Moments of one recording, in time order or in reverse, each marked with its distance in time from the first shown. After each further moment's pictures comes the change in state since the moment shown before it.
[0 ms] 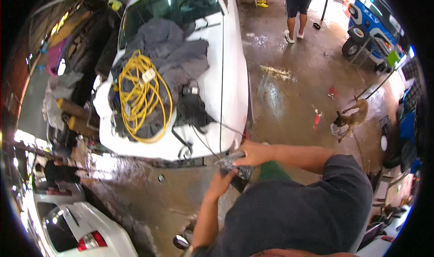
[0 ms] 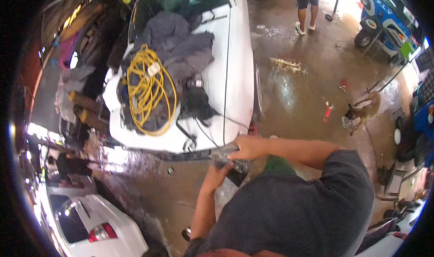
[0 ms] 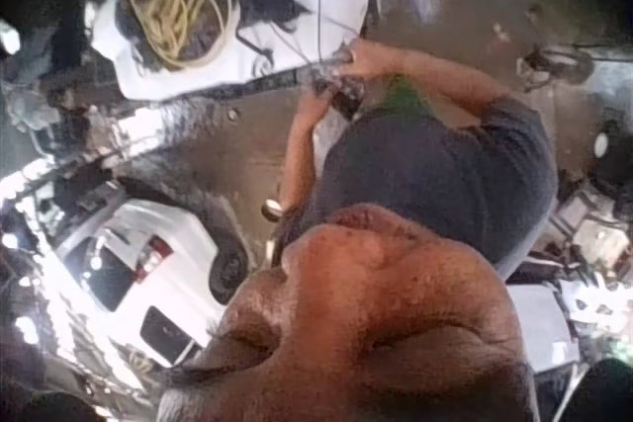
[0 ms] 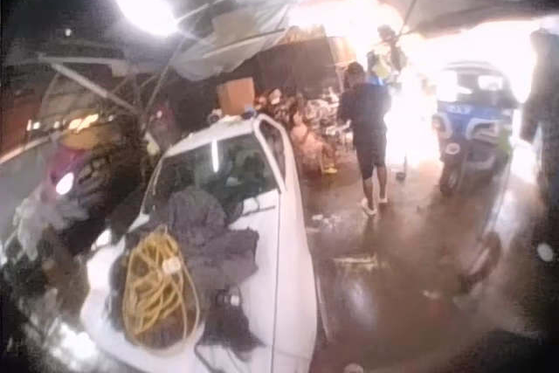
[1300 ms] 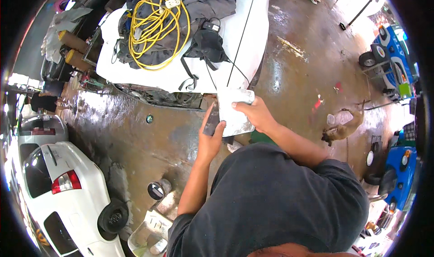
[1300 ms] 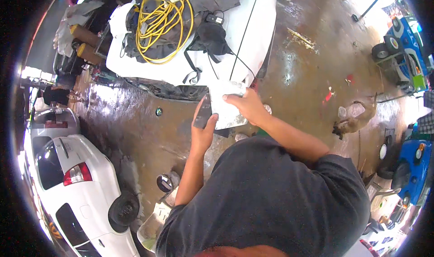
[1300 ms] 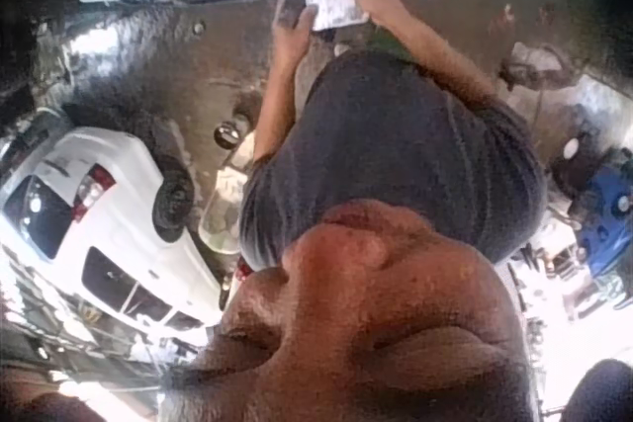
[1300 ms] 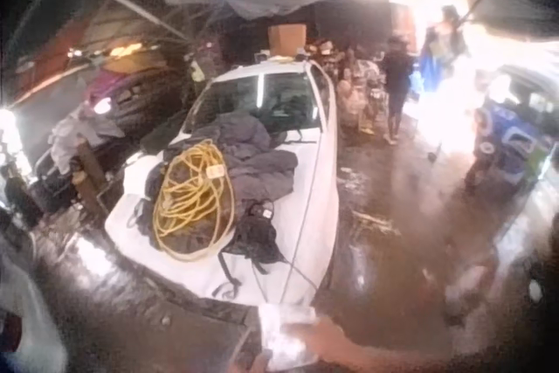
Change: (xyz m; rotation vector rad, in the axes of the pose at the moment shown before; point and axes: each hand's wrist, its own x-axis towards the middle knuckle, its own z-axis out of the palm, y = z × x) left_hand -0.124 0.005 -0.008 -0.211 0.479 0.260; right_hand -0.009 -0.068 0.134 0.803 0.491 0.107
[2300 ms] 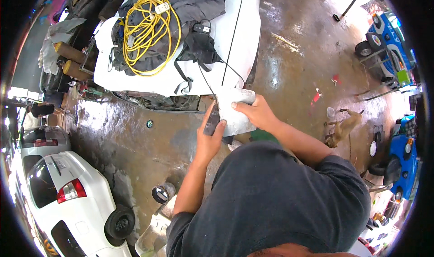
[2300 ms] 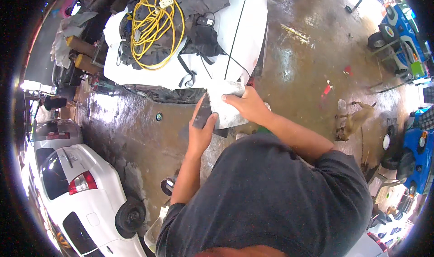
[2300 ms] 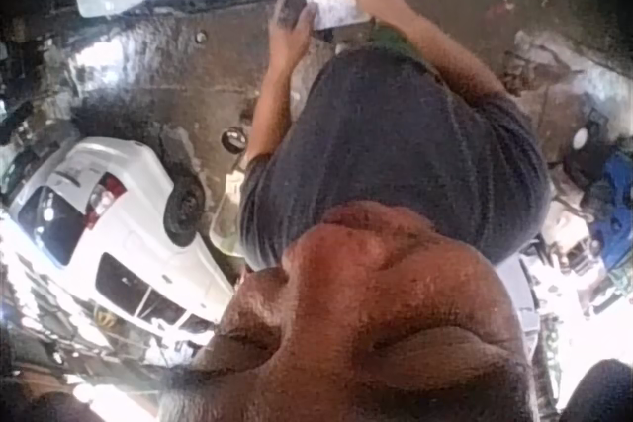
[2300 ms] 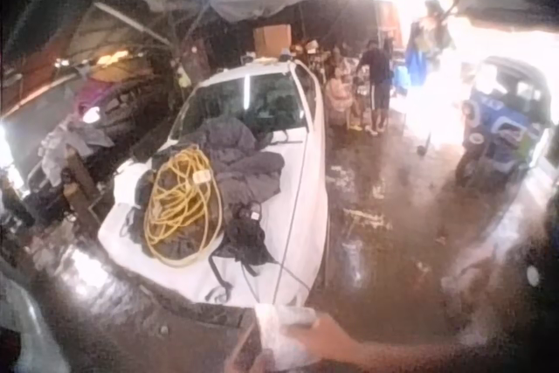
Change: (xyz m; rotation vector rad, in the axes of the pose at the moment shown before) left_hand 0.004 0.016 0.016 0.128 -0.074 0.078; right_hand -0.020 -0.027 -0.016 -0.143 -0.001 -0.094
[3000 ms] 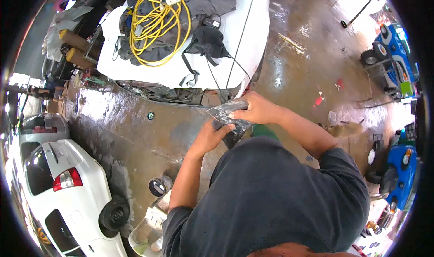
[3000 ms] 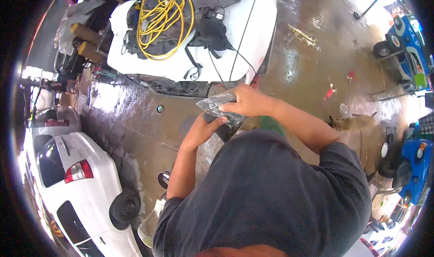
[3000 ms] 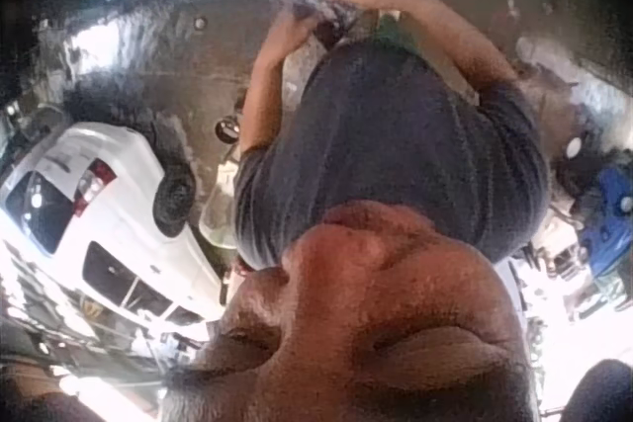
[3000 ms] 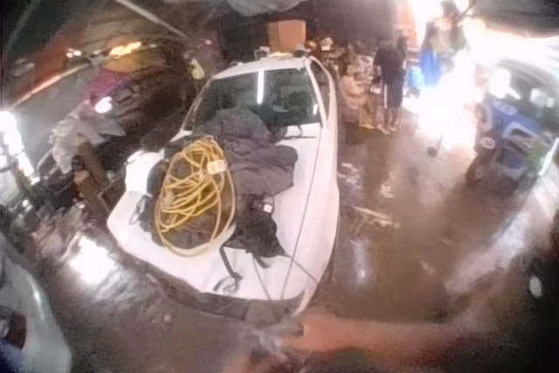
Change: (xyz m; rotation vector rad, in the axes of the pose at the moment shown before) left_hand -0.005 -0.022 -0.034 0.008 -0.350 -0.204; right_hand 0.018 -0.018 0.003 -0.678 -0.509 -0.034
